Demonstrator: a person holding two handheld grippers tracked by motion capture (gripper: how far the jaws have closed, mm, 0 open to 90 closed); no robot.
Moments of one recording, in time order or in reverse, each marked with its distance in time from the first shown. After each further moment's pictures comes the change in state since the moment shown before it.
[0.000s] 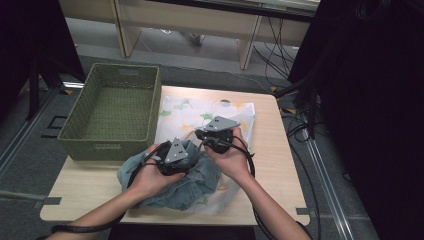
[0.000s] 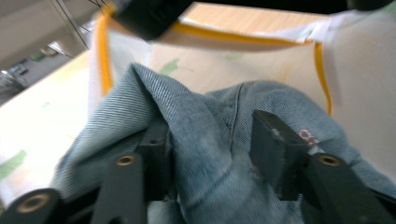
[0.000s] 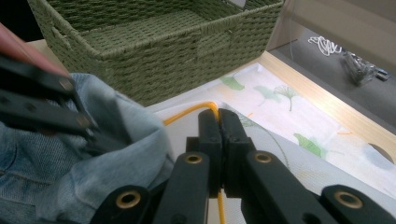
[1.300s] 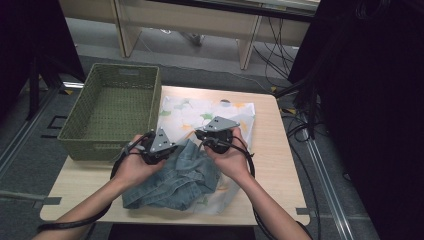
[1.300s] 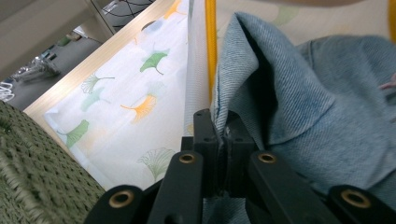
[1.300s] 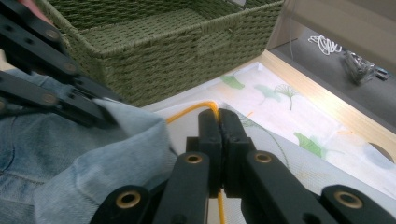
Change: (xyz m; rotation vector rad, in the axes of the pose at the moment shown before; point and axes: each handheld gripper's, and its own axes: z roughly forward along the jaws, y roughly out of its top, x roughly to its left) left arm 0.039 -0.004 -0.022 0.101 0.057 0.024; right arm 0.000 0.000 0.001 0.003 -0.003 -0.003
